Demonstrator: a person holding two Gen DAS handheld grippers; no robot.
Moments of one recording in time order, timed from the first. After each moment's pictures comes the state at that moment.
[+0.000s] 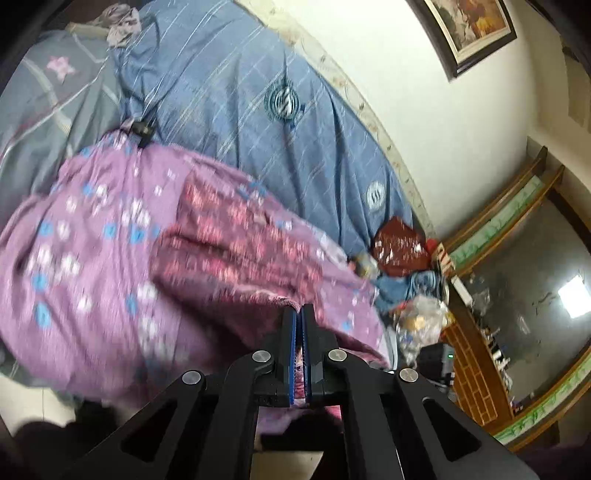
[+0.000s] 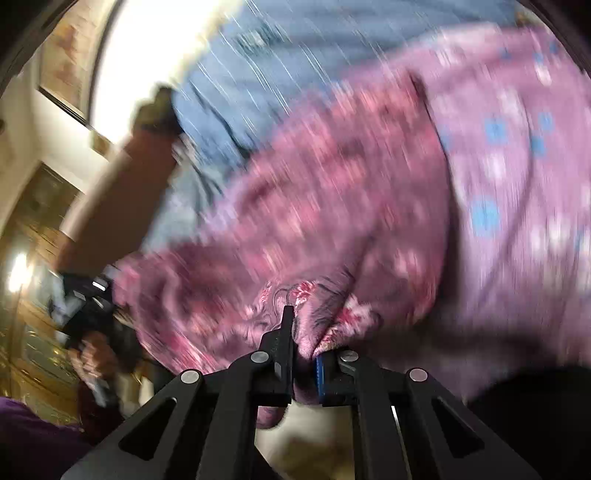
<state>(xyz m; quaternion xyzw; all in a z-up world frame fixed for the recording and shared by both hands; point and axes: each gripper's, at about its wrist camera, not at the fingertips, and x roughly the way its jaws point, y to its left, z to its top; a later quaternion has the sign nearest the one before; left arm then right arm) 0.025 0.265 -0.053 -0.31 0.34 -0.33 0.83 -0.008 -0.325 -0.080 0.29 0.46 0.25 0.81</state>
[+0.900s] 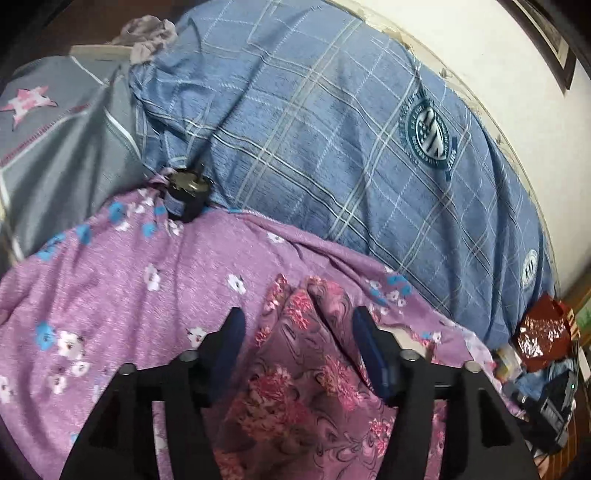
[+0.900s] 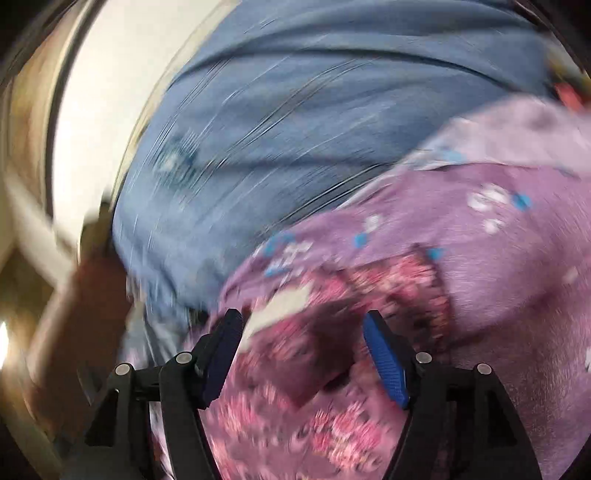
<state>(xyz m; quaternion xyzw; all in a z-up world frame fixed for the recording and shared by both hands) 0.275 0.147 -0.137 -0.25 0.34 -0.09 0.90 0.280 -0.349 -0.104 0.31 0.39 0.16 0.85</state>
